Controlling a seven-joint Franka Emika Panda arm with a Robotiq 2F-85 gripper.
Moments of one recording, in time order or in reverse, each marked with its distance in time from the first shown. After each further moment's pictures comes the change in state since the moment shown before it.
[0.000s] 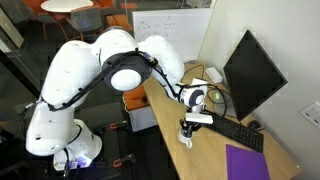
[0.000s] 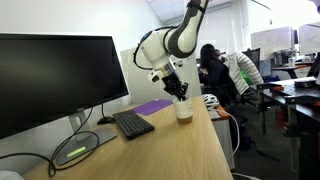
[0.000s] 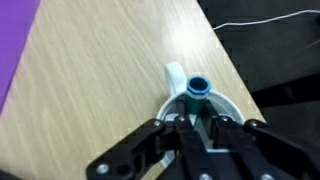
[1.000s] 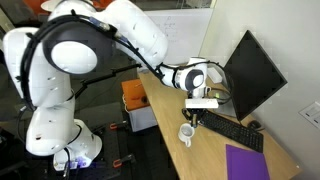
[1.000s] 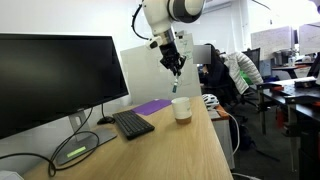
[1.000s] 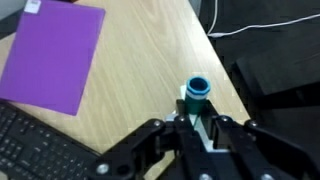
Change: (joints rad) arm 0.002 -0.346 0.011 -0.187 -0.048 -0.011 0.007
